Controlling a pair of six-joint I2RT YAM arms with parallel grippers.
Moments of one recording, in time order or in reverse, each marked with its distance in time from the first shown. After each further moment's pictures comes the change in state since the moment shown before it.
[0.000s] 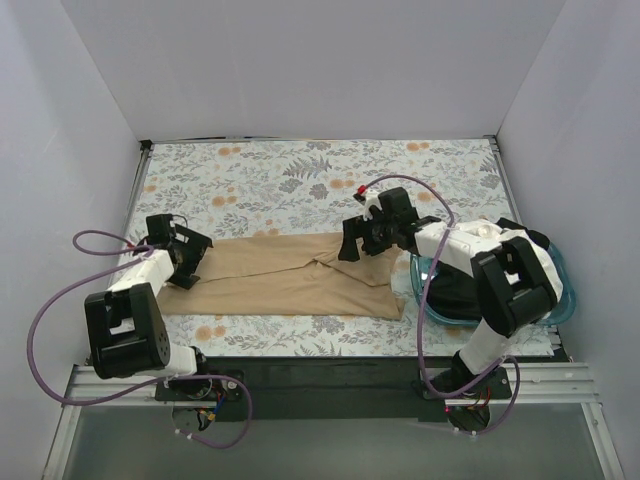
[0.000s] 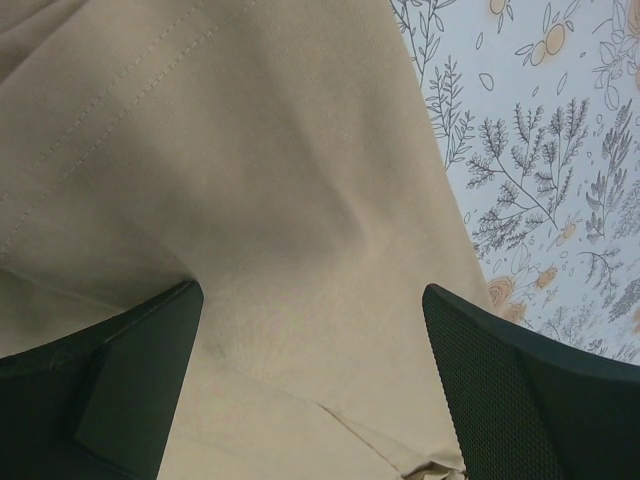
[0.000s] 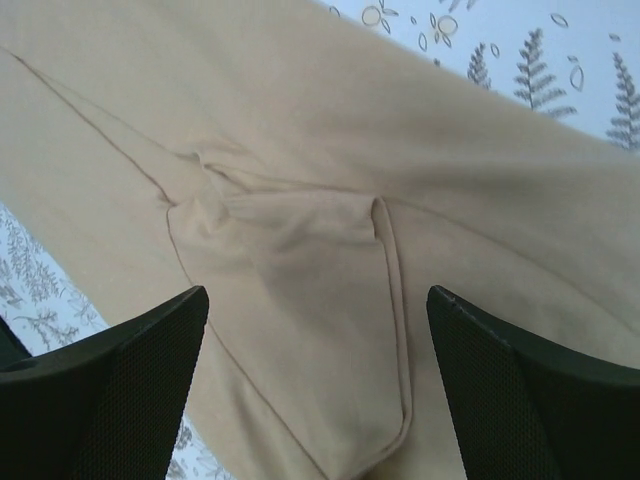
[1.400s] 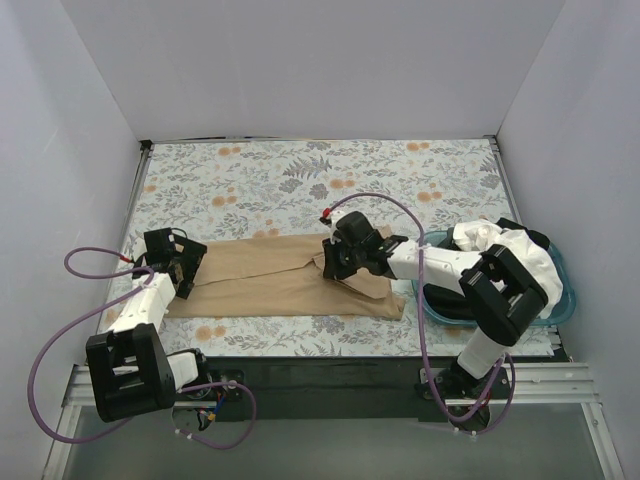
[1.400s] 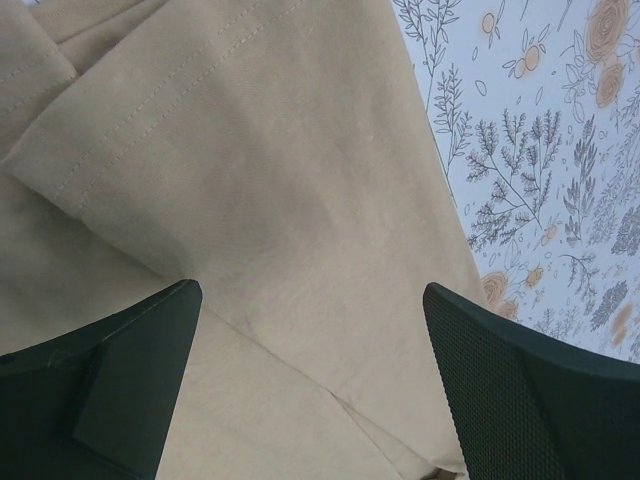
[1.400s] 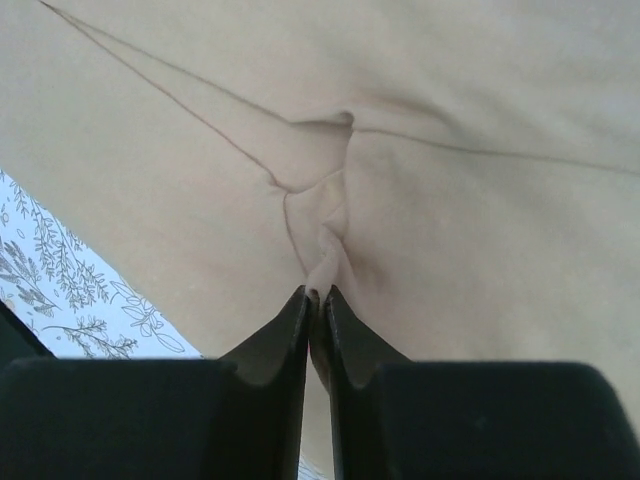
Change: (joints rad) left arm -0.001 -0.233 -0.145 0.028 -0.086 -0.043; right arm 0.296 0.035 0.028 0.014 0.221 0.159
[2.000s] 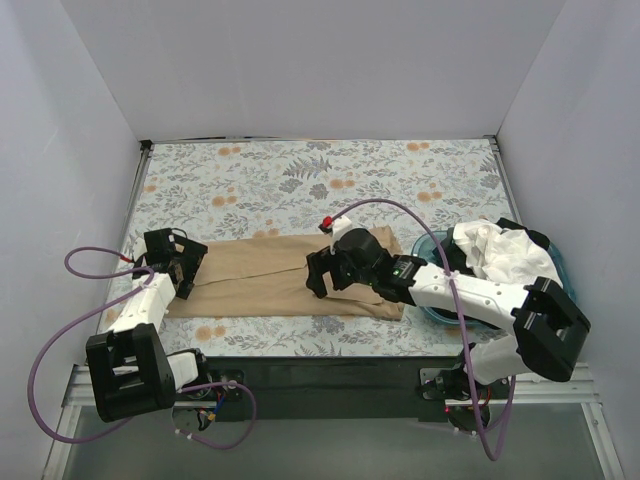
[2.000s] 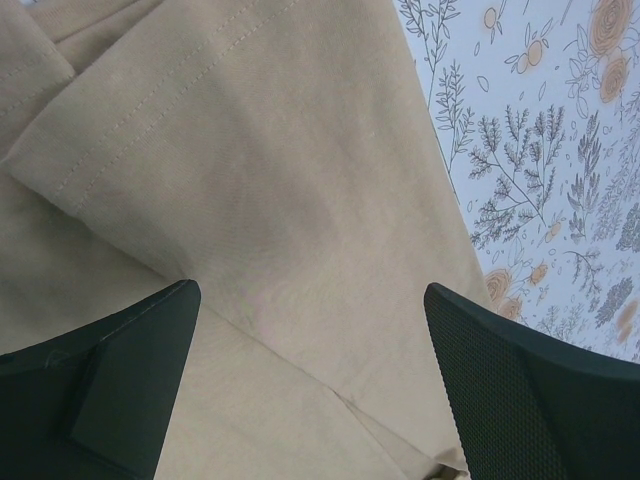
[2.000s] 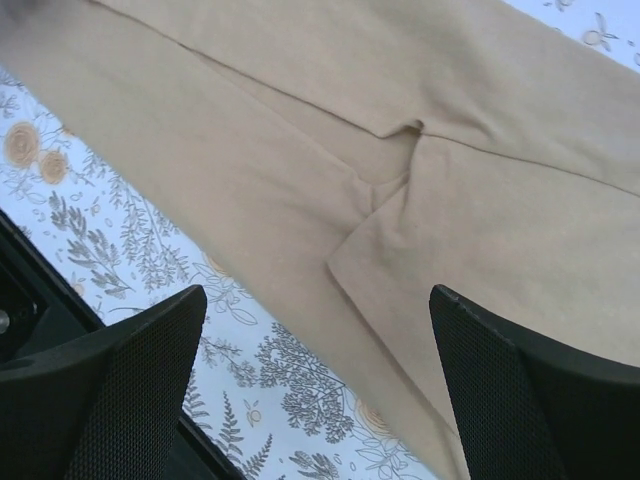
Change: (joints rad) left arm 0.000 0.000 -0.002 0.000 0.003 0.010; right arm 0.198 -0.267 -0.097 0.025 0.230 0.031
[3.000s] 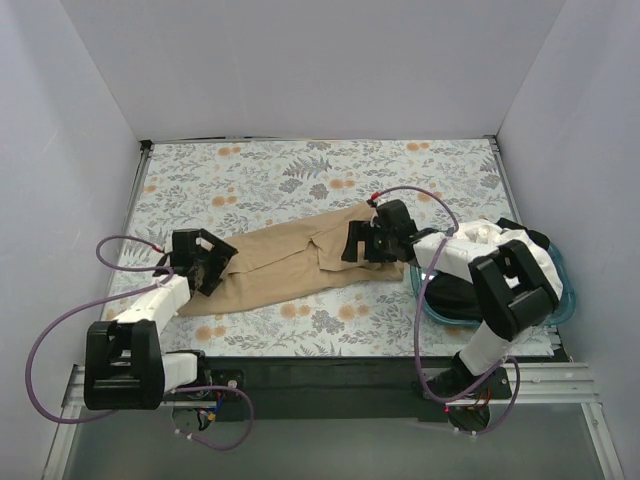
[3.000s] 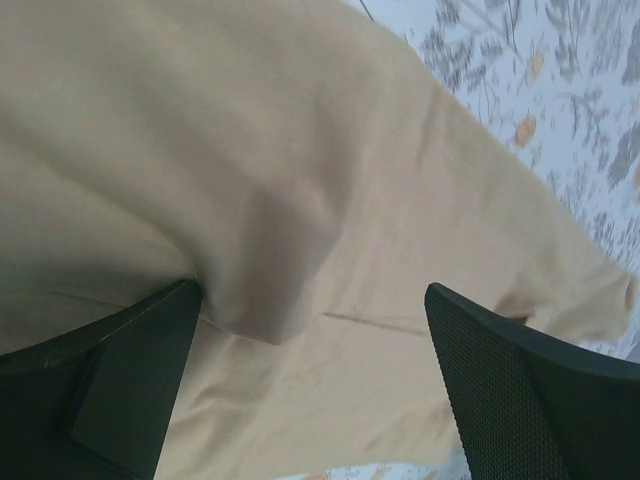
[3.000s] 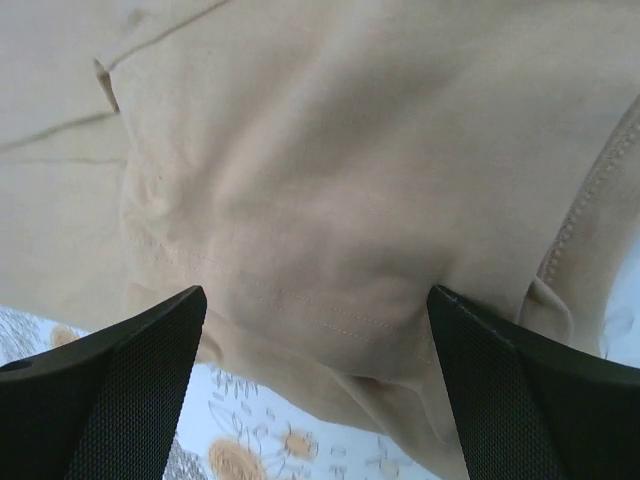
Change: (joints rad) left arm -0.186 0.048 -0.050 0.141 0.085 -0.014; right arm -0.434 0.222 -0.045 0.035 -0.191 0.099
